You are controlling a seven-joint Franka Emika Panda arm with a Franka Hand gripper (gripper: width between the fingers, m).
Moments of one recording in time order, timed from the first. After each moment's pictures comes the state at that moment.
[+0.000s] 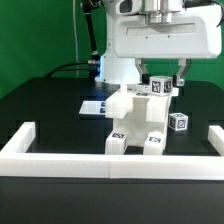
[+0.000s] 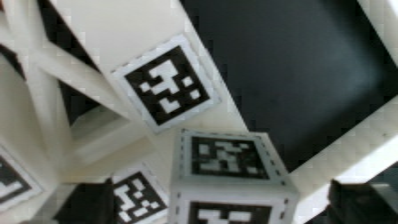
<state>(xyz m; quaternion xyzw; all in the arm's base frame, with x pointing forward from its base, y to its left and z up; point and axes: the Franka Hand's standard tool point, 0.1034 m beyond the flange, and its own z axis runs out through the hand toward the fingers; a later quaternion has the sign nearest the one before) 0.538 0.038 0.118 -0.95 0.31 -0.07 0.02</state>
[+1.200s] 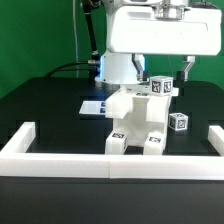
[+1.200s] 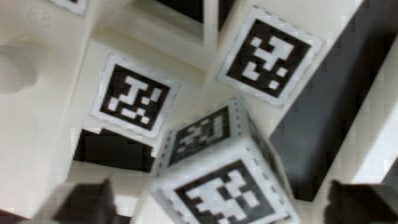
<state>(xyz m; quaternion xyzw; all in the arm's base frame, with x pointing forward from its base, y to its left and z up) 0.542 0.039 0.125 -0.99 -0.10 -0.09 -0.02</state>
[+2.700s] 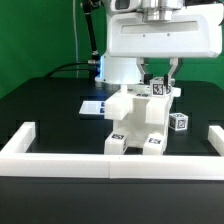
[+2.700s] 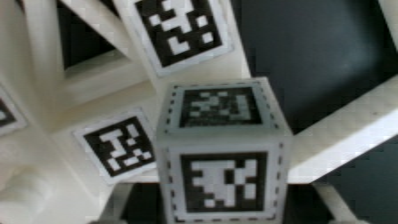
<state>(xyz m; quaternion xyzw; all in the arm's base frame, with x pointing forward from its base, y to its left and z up) 0.558 0.030 0.121 -0.92 0.37 -0.09 0.03</state>
